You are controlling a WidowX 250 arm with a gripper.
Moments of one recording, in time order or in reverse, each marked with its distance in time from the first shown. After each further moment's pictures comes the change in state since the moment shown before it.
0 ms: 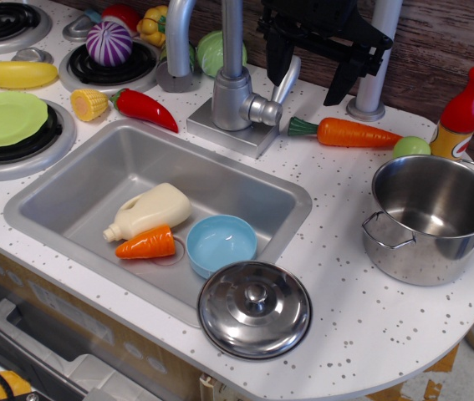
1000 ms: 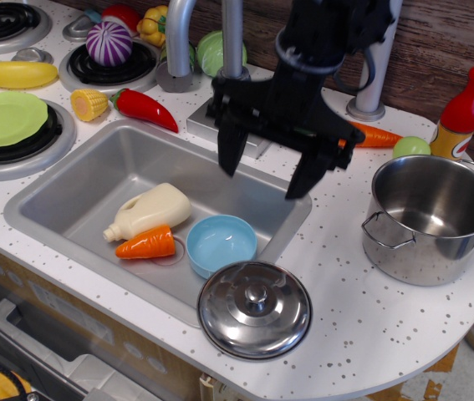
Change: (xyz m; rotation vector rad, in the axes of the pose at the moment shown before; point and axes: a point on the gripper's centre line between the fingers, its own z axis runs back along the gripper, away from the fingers) arm -0.114 -0.009 0.002 0.034 0.100 0.083
